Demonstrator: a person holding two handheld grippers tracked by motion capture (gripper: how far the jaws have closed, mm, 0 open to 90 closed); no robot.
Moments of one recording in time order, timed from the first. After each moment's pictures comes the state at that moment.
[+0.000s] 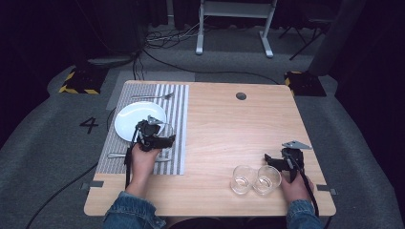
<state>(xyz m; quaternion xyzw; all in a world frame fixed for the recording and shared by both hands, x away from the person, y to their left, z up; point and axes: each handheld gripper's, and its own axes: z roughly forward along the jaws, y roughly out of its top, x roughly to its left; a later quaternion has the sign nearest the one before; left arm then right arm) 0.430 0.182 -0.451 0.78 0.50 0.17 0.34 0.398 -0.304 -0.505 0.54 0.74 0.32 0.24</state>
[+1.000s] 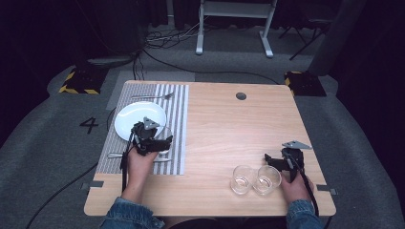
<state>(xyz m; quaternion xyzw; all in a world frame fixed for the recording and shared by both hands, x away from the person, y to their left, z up) 0.408 0.190 -0.436 0.77 0.48 0.21 0.36 0.399 -0.304 -0.505 0.54 0.74 0.32 0.24</state>
